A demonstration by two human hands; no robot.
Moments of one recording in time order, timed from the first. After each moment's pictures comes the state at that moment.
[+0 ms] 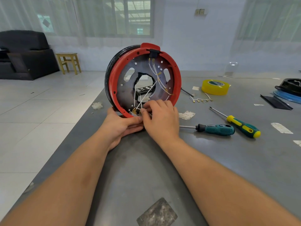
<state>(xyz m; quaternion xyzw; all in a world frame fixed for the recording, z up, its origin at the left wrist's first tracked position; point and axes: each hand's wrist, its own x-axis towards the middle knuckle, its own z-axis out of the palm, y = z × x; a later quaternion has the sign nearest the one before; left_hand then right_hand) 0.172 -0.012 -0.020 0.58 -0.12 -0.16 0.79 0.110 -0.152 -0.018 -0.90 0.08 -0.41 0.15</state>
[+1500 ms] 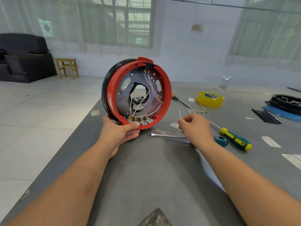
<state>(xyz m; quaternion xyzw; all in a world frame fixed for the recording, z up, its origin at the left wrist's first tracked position) 0.171 -0.016 -0.018 0.58 -0.07 -0.10 0.80 0.078 -0.251 0.008 -0.87 0.25 -0.25 0.33</state>
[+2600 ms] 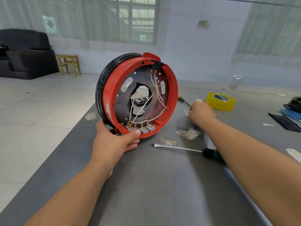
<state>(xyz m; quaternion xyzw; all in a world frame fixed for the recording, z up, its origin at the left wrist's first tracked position) 0.177 -0.024 -0.030 0.63 -0.06 -0.03 0.77 0.211 -0.340 0.013 -0.95 0.29 -0.14 0.03</state>
